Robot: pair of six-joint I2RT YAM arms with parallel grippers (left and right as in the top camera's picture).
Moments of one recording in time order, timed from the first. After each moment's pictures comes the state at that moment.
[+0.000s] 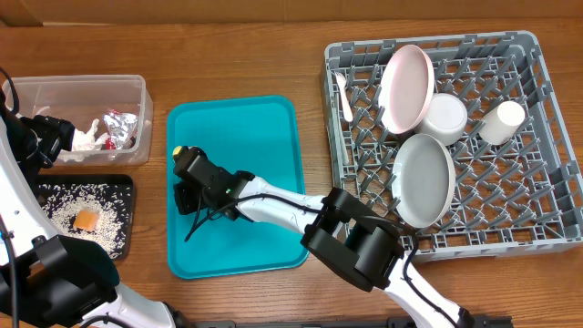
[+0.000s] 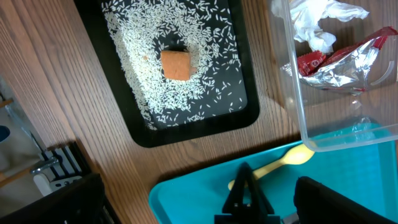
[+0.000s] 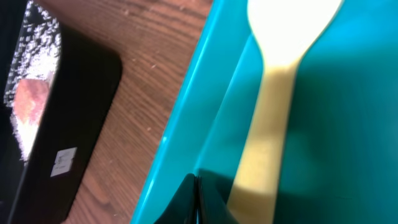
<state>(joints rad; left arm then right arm) 0.55 1.83 1.98 -1.67 -0.08 -0.76 1.01 2.40 1.73 -0.17 -0.18 0.69</state>
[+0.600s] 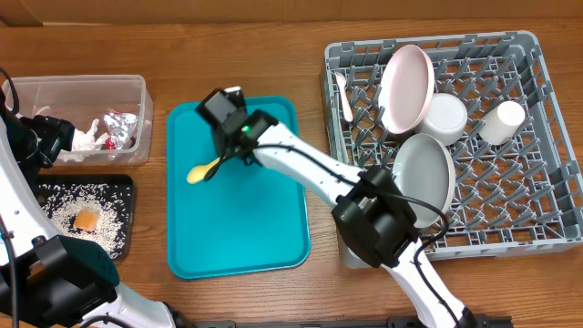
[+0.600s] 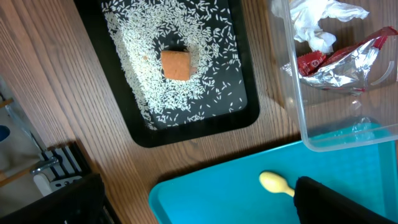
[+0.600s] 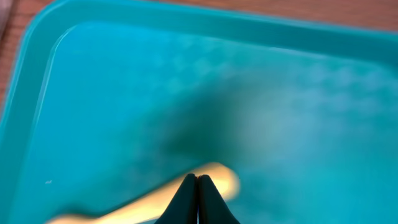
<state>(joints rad) 0.55 1.83 1.98 -1.67 -0.08 -0.76 0.82 2.40 2.08 -0.75 0.18 0.53</state>
